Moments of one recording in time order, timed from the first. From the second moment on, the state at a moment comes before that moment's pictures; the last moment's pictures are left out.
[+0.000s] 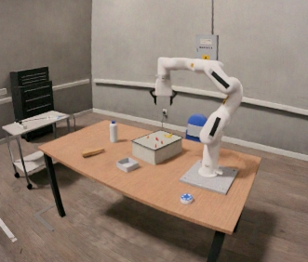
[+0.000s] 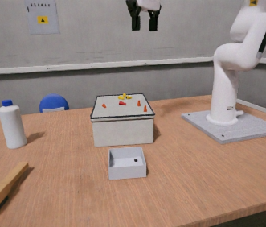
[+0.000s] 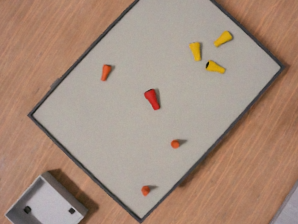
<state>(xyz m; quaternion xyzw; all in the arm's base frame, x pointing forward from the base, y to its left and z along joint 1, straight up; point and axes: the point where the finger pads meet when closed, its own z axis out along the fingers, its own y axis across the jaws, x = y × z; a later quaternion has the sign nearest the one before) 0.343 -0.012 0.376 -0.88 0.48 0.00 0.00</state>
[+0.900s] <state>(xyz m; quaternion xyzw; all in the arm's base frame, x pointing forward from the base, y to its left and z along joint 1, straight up) 0.370 -0.035 0.350 -0.81 0.59 0.00 0.00</state>
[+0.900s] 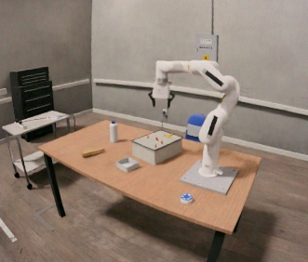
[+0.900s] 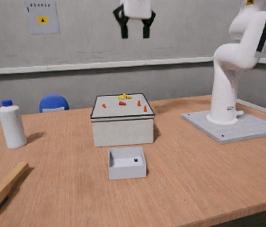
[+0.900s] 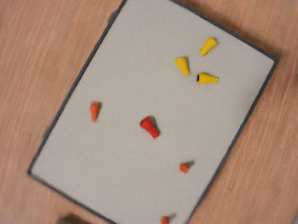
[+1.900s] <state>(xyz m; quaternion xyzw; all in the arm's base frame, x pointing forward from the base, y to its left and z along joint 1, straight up) 0.419 -0.086 0.293 -0.64 0.77 0.00 0.00</state>
